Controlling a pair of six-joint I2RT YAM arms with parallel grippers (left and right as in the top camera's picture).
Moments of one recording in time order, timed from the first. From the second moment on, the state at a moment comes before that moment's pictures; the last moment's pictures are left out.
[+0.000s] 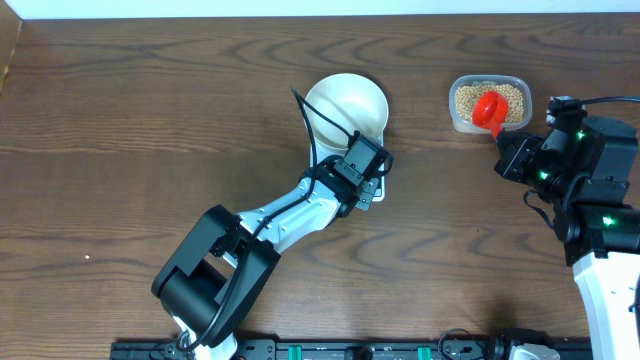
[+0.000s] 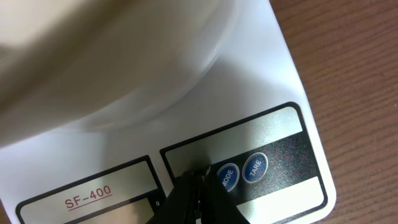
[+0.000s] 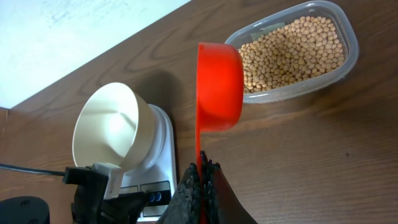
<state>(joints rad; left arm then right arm) -0.71 1.87 1.07 -0.29 -0.15 -0.28 -0.10 1.08 0.93 -0.51 -0.34 0.38</state>
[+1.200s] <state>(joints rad) -0.73 1.88 1.08 -0.30 -0.22 -0.28 -0.10 1.08 0.93 -0.52 -0.34 0.38</state>
